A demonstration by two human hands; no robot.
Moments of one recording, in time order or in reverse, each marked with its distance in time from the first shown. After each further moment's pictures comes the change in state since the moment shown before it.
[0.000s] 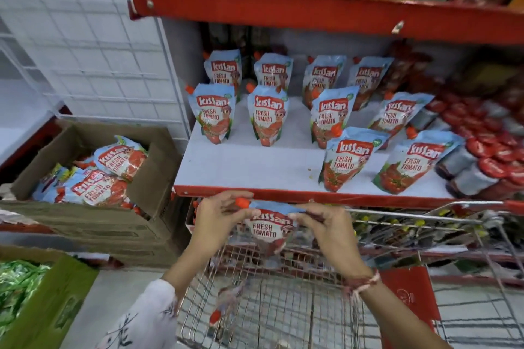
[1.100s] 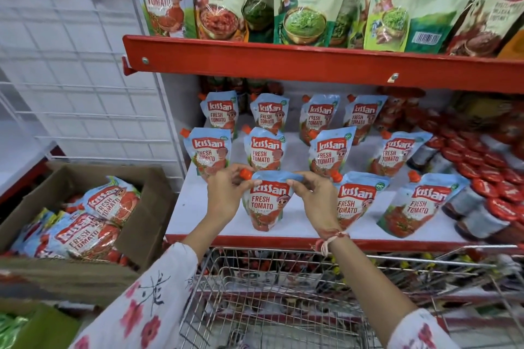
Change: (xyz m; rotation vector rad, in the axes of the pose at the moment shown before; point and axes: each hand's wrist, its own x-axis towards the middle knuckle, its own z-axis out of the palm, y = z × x) left_hand 0.139 0.047 0.010 0.221 0.163 0.233; right_hand 0.146 -0.017 0.007 0.014 0.220 -0.091
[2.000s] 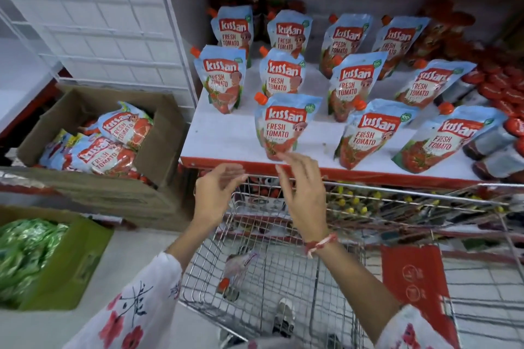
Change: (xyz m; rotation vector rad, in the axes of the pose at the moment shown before) left_hand -0.132 -0.059 -0.028 0.092 0.002 -0.208; right_hand -0.128 0.014 0.038 -0.312 0.045 -0.380
